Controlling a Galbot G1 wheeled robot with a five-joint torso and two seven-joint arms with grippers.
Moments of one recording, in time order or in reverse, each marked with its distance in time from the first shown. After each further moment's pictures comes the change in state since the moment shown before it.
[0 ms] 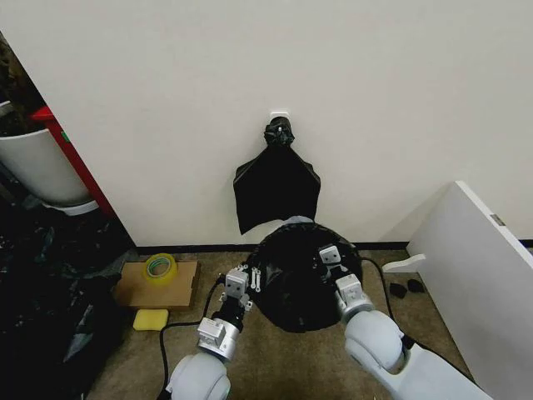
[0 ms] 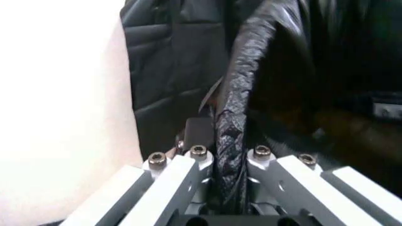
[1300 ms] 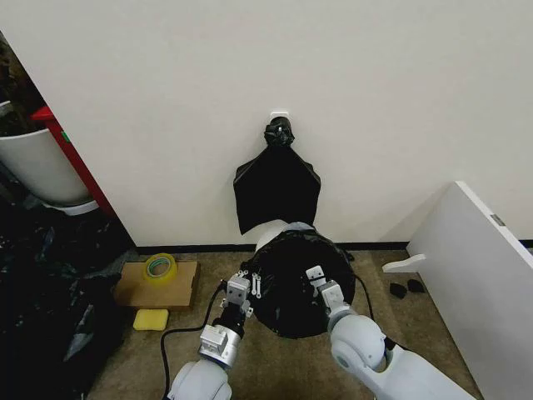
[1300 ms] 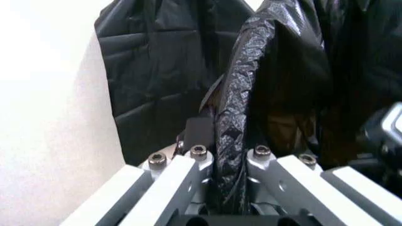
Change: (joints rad) left arm 0.037 0.000 0.027 -0.030 0.058 -0.020 0.014; right arm 0.069 0.056 -0.041 -0.200 -0.115 -0.140 0.017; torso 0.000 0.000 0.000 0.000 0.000
